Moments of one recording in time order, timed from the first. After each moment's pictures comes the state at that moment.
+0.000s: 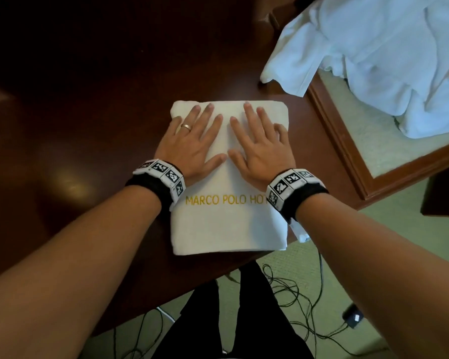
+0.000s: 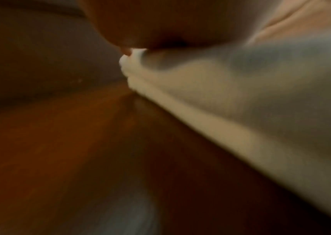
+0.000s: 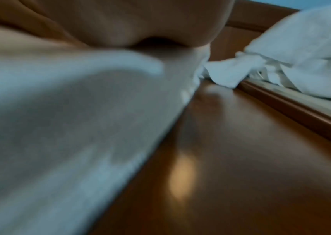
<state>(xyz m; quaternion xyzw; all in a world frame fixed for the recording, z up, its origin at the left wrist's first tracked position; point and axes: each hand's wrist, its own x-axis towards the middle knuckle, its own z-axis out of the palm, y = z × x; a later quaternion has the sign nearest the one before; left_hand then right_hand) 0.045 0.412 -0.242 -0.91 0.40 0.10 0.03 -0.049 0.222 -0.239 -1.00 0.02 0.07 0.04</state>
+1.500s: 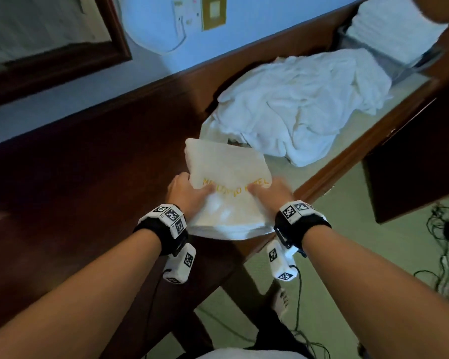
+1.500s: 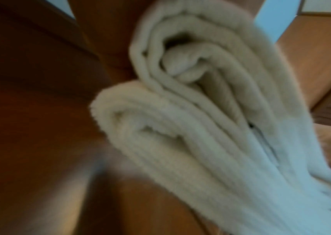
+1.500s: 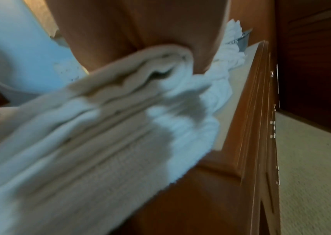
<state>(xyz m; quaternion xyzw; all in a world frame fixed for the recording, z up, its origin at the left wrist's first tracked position) -0.041 0.318 -0.115 -0.89 0.13 0.21 -0.39 -0.172 0.137 -0.116 -0.75 0.47 -0.01 0.46</state>
